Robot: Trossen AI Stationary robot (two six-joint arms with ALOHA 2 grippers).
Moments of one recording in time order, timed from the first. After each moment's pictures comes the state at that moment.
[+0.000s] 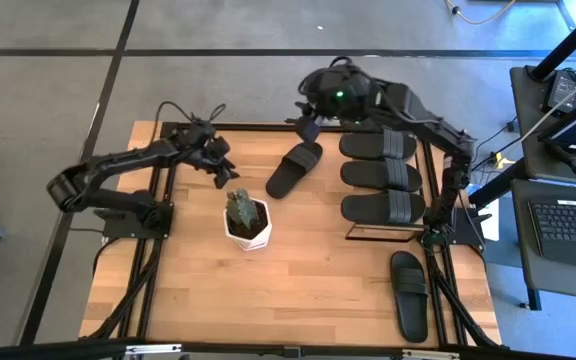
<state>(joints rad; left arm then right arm) 0.79 1.21 0.58 -0.27 0.46 0.02 -0.24 1.86 2.36 -1.06 0.39 -0.01</state>
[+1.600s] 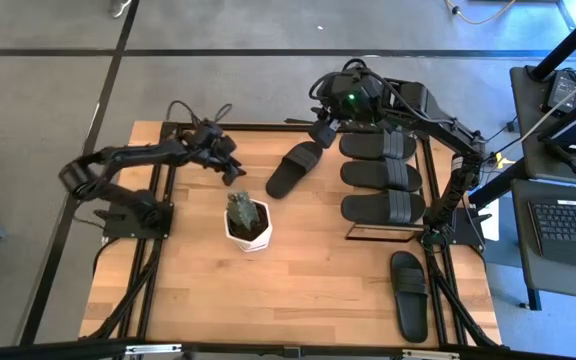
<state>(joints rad) 0.78 1.32 0.58 -0.13 0.43 -0.05 -0.24 1.79 2.32 -1.20 0.40 0.02</state>
